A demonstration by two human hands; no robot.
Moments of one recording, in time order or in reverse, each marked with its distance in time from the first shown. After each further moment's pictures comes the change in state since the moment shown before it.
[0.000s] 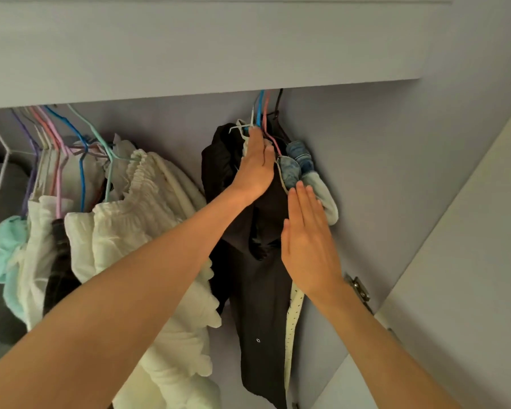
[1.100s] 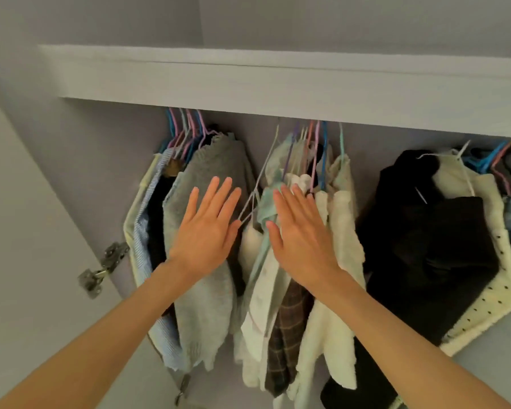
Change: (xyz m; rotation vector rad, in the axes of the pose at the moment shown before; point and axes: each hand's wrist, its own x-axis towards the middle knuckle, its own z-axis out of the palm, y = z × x) left_hand -0.322 -0.080 -0.285 1.158 0.307 -0.126; right_hand -0.005 -0.293 -0.018 0.332 -0.295 -0.502
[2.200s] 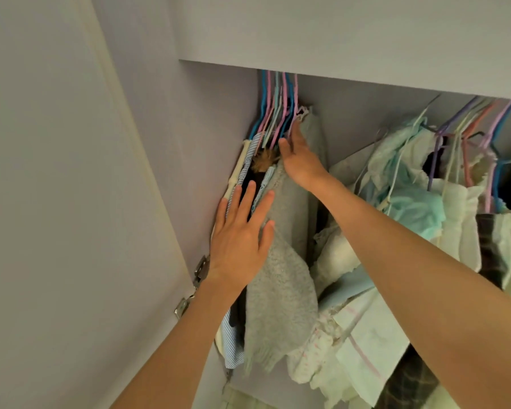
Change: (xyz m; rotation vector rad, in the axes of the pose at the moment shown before) left_hand -0.018 -0.156 0.066 -0.221 0.046 -0.213; right_hand 0.230 -0.095 0.155 0.638 -0.304 0.317
